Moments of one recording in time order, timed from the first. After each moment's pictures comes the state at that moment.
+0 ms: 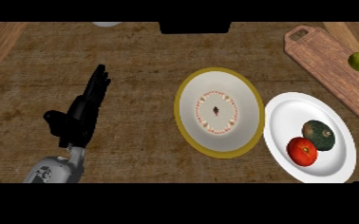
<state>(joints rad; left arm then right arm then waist) -0.15 0.30 -0.27 -1.55 0.20 0.30 0.06 0.30 -0.64 -0.20 -1.62 -0.31 0.10 -0.65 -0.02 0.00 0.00</state>
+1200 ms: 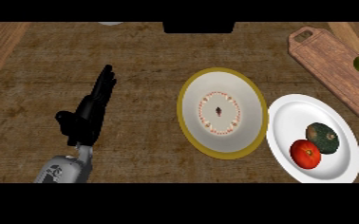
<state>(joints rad) -0.15 0.21 -0.23 -1.52 0.12 0.25 0.05 0.20 -0.75 -0.17 -1.58 -0.11 0.30 -0.14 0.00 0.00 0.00</state>
